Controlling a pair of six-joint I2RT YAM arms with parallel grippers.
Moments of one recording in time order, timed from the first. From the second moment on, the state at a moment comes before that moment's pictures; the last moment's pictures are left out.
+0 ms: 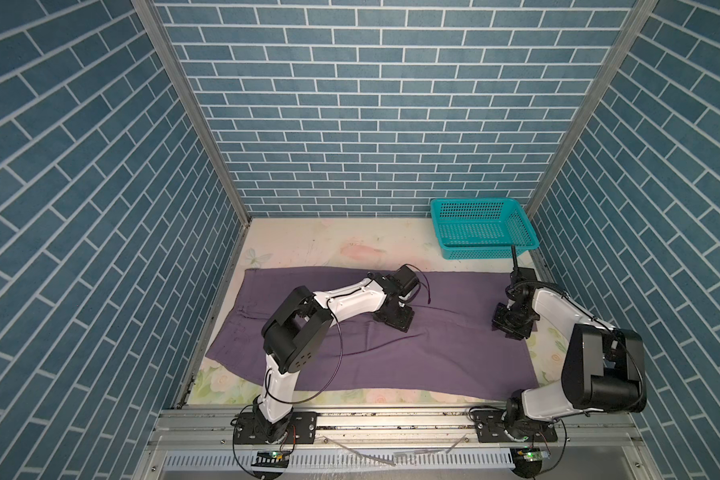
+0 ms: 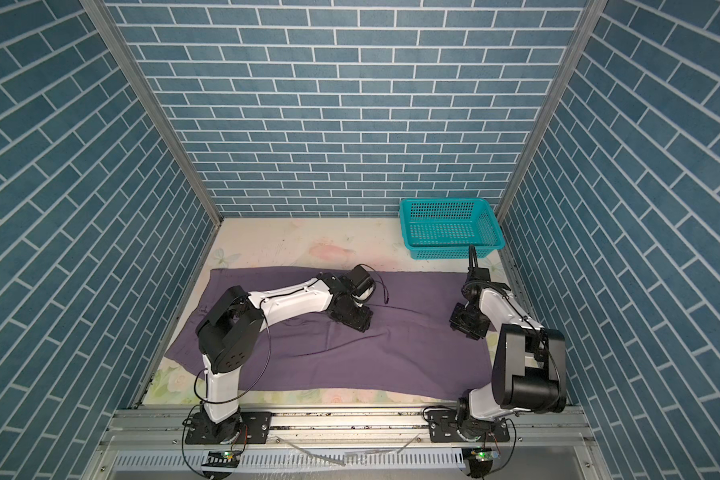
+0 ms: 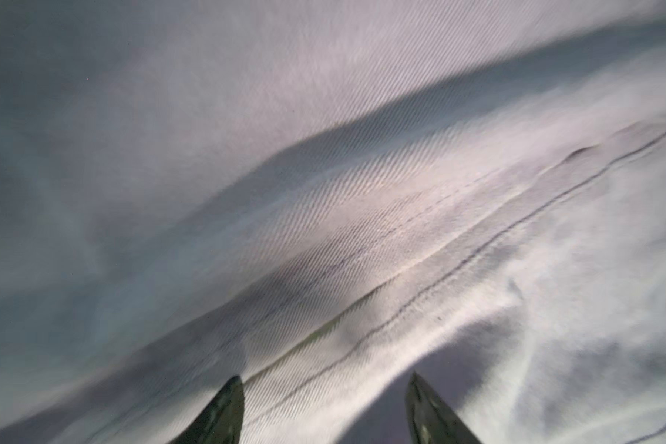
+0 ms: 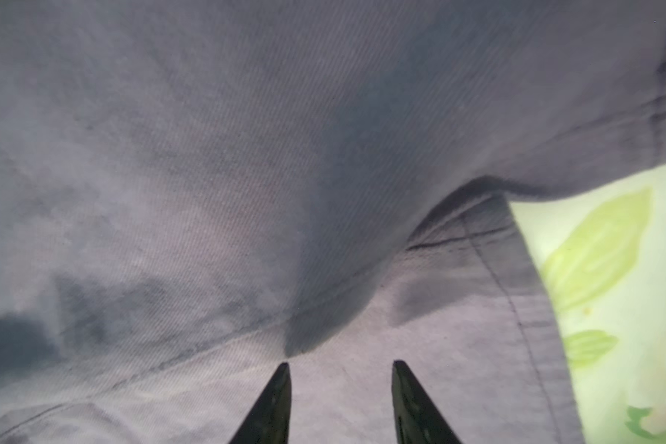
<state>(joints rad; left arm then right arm) -0.84 1.94 1.41 -0.74 0.09 -0.38 -0.07 1.46 0.86 -0.87 -0.07 0.40</state>
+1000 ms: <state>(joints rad) -0.27 1.22 0.87 -0.74 -0.07 -0.57 -0.27 1.80 1.13 -0.81 -0.11 0.45</state>
